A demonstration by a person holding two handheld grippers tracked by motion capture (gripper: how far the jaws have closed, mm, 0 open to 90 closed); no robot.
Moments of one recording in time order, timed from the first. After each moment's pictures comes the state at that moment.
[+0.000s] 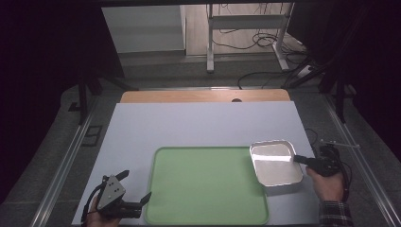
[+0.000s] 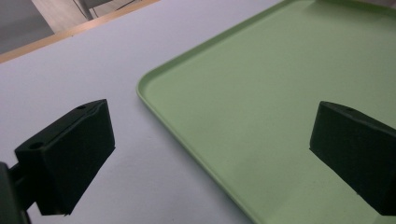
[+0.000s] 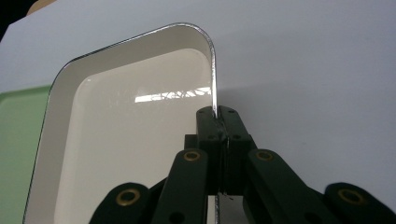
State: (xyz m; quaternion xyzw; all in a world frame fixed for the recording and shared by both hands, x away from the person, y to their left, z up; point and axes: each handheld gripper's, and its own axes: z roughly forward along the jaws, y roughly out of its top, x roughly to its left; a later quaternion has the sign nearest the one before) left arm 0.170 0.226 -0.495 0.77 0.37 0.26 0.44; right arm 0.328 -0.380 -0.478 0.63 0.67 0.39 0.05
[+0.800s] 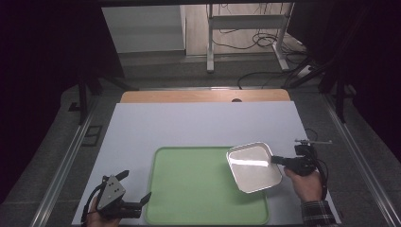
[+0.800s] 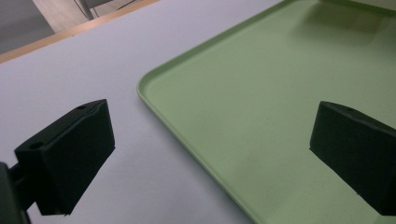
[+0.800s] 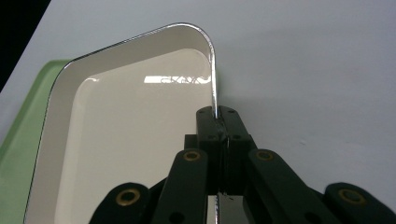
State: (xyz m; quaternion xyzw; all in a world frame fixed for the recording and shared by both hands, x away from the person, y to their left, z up) left arm 0.169 0.226 -0.495 0.77 0.37 0.27 0.44; right arm 0.328 -0.315 -0.478 0.58 0.71 0.40 0.01
